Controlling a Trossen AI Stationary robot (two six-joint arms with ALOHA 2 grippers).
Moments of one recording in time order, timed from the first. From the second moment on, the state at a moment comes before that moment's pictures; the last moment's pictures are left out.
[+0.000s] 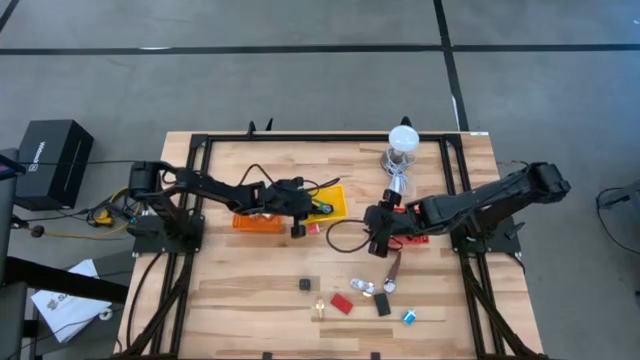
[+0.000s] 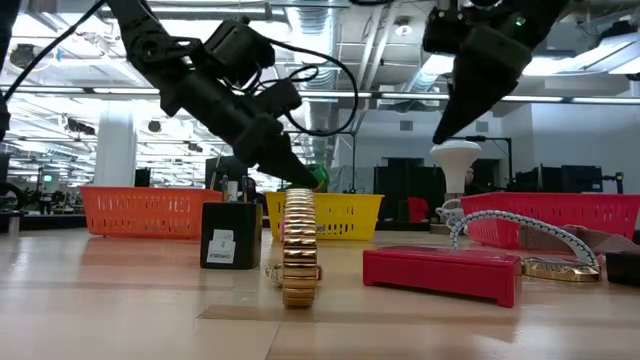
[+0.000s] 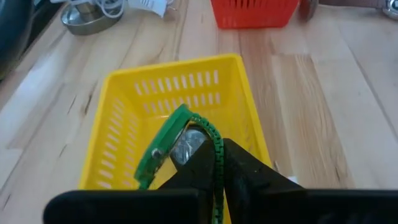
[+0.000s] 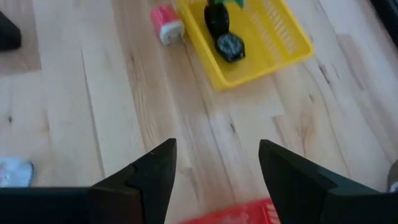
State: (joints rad) left arm 0.13 1.68 0.72 0.37 -0.04 0.15; right arm 0.23 1.38 0.91 -0.57 0.42 0.35
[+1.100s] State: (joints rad) left arm 0.15 1.68 0.72 0.39 -0.06 0.15; right arm 0.29 1.43 0.91 -0.42 0.21 0.69
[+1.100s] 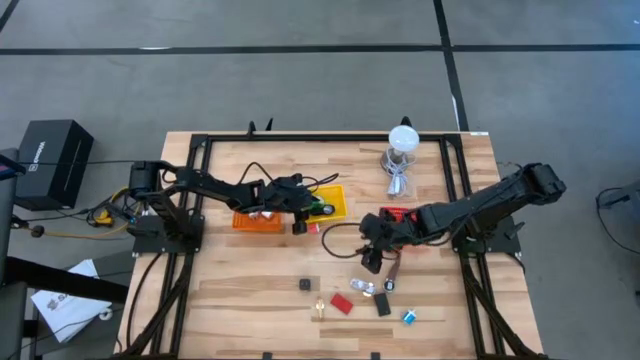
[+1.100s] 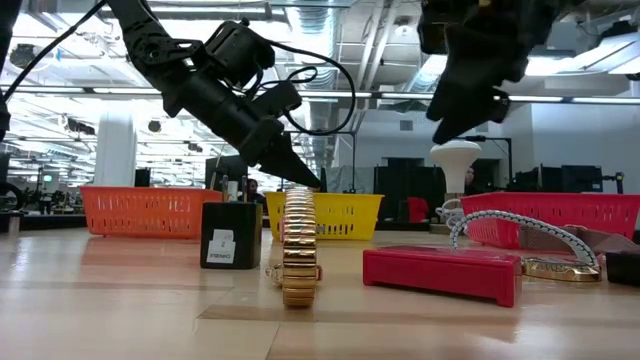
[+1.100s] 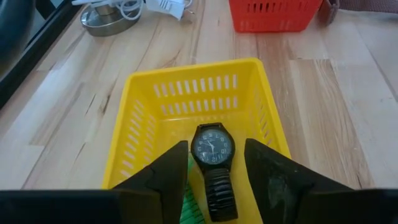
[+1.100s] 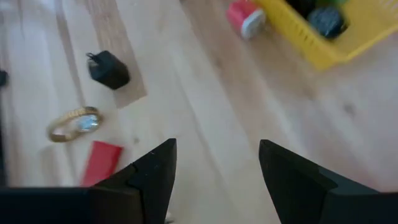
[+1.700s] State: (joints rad) left arm 0.15 1.68 0.72 0.39 -0.06 0.15; right arm 0.57 1.43 0.91 -0.46 -0.07 1.57
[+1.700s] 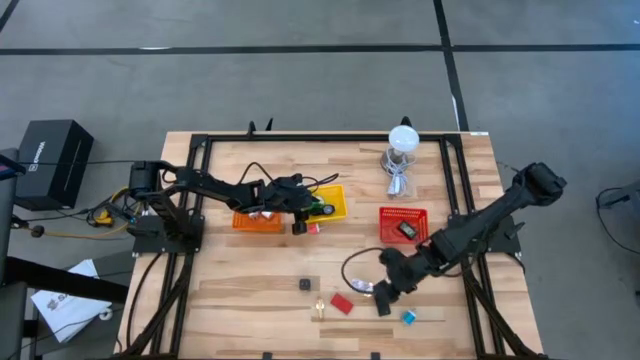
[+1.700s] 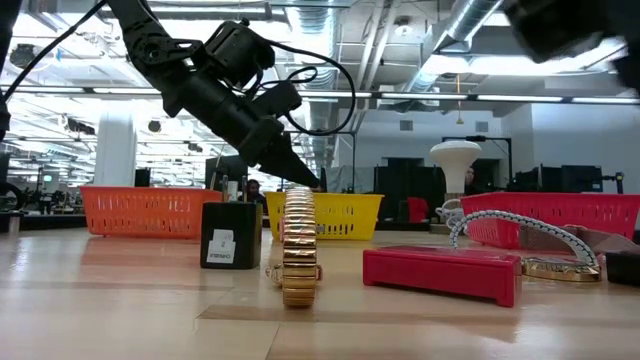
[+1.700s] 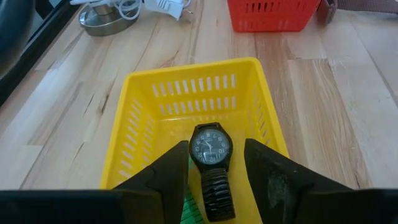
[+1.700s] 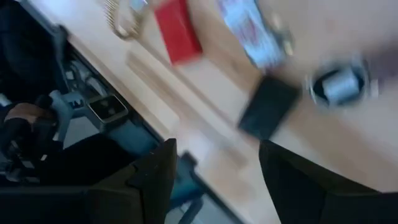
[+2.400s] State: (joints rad) left arm 0.15 1.68 0.72 0.39 -0.06 0.15; right arm 0.64 1.55 1.00 -0.49 -0.16 1.84
